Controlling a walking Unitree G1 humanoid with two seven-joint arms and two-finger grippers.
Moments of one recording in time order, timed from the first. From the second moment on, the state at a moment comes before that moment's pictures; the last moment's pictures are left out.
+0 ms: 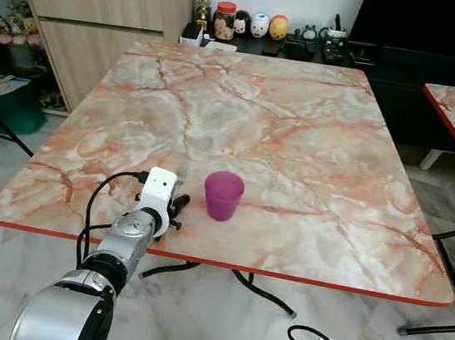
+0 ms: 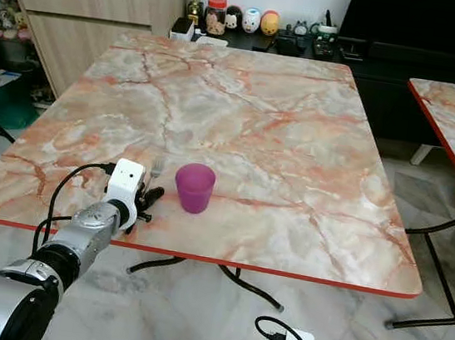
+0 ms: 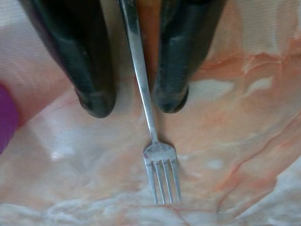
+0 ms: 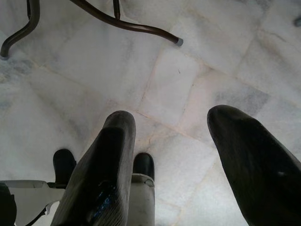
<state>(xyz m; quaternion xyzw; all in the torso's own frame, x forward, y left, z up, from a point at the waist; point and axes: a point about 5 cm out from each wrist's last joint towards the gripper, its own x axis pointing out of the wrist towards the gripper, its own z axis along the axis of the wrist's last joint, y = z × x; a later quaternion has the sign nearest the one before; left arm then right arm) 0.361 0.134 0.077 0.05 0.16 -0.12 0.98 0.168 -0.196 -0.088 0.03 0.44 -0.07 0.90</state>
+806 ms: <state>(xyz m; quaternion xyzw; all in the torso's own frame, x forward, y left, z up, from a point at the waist) 0.361 0.136 0.077 0.06 0.15 -0.11 0.98 0.168 -0.196 -0.088 0.03 0.44 -0.07 0.90</state>
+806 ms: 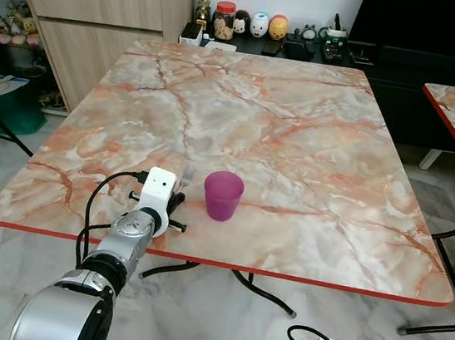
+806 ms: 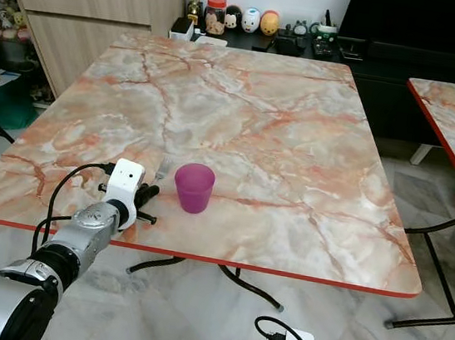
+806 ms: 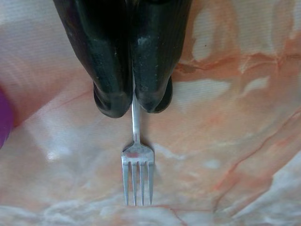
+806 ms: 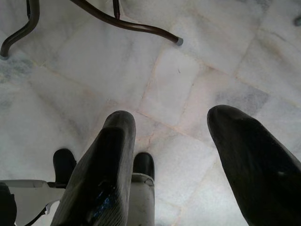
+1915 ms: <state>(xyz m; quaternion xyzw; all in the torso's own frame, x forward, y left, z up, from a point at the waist) 0.327 0.205 0.100 0.03 -0.05 0.09 0.99 0.169 -0.197 -0.087 0.03 0.43 -0.07 0.90</state>
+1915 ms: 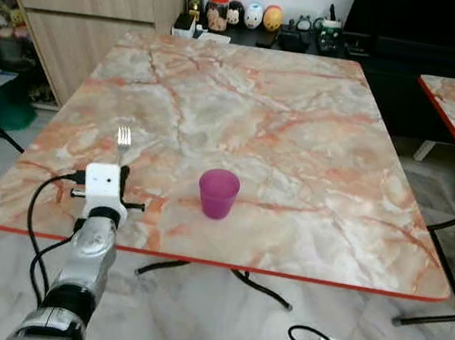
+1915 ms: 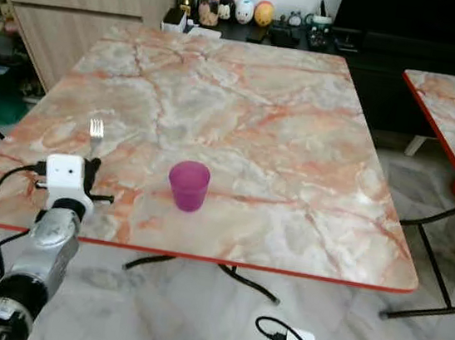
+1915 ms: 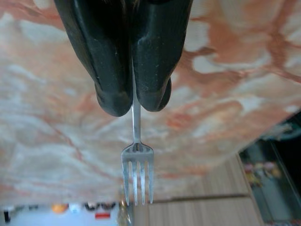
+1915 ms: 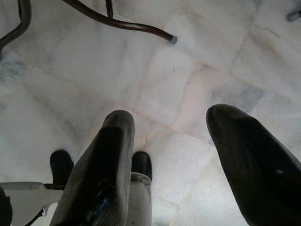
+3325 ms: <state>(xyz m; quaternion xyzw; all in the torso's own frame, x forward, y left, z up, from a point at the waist) 0.318 0.198 0.148 0.06 -0.15 0.09 0.98 0.167 -0.194 -0.088 0.04 0.43 -0.07 0.90</state>
